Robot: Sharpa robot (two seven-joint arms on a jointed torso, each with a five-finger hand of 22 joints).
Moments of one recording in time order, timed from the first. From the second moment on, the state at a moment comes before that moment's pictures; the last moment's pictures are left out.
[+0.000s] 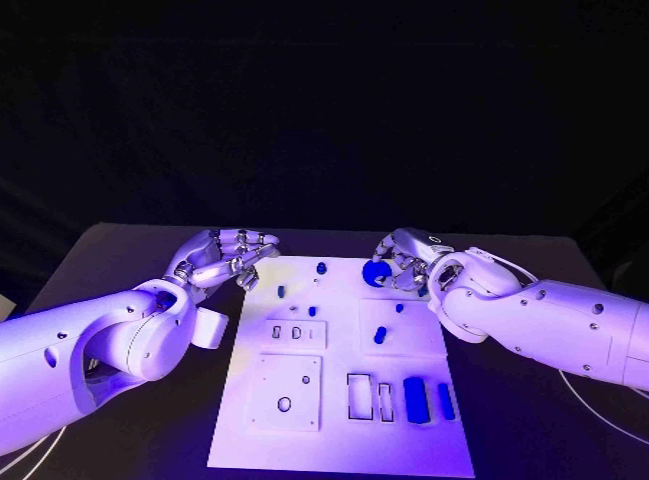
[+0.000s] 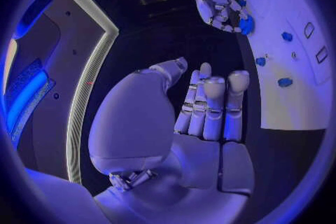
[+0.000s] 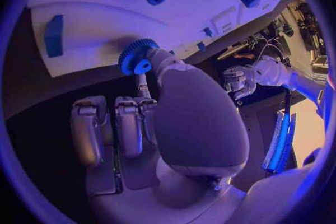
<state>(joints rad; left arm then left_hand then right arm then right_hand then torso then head) 1.19 -0.97 -0.01 1.66 -0.15 -0.35 0.40 1.39 -0.24 0.54 0.16 0.10 0.94 0.17 0.24 0.29 1.20 0.10 0.11 0.15 1.28 0.03 1.13 0.88 0.16 1.04 0.13 1.24 0.85 1.28 -0.68 -0.11 1.36 -1.42 -0.47 -0.25 1.50 -0.21 0.34 0.26 0.28 0.98 0.14 0.25 0.42 1.46 0.04 1.57 1.31 1.47 -0.03 1.57 1.31 0.01 1.47 0.07 1.57 1.31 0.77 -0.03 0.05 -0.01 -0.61</state>
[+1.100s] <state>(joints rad) 1.19 -0.96 -0.01 1.66 -0.15 -0.35 0.40 1.39 -0.24 0.54 0.16 0.10 0.94 0.17 0.24 0.29 1.20 0.11 0.11 0.15 1.28 0.03 1.13 0.88 0.16 1.04 0.13 1.24 0.86 1.23 -0.45 -0.12 1.30 -1.55 -0.52 -0.25 1.47 -0.23 0.37 0.25 0.29 0.98 0.14 0.25 0.42 1.46 0.04 1.57 1.31 1.47 -0.03 1.57 1.31 0.01 1.47 0.08 1.57 1.31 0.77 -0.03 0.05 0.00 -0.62</state>
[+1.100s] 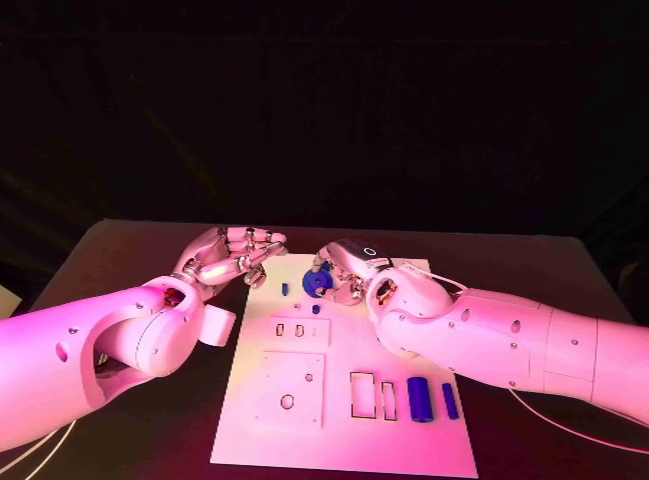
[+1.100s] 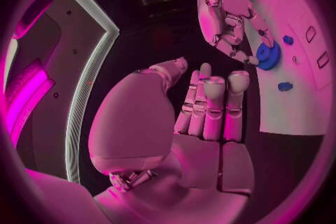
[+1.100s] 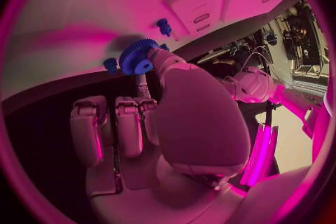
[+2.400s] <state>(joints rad) 1.19 -0.96 -0.01 1.66 -0.15 -0.35 0.39 1.39 -0.24 0.55 0.16 0.10 0.93 0.17 0.24 0.29 1.20 0.11 0.11 0.15 1.28 0.03 1.13 0.87 0.16 1.04 0.13 1.24 0.86 1.23 -0.42 -0.12 1.22 -1.58 -0.49 -0.26 1.24 -0.21 0.19 0.29 0.26 0.89 0.16 0.17 0.40 1.47 0.07 1.54 1.31 1.46 0.00 1.57 1.31 0.01 1.47 0.11 1.57 1.31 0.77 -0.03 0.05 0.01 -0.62</state>
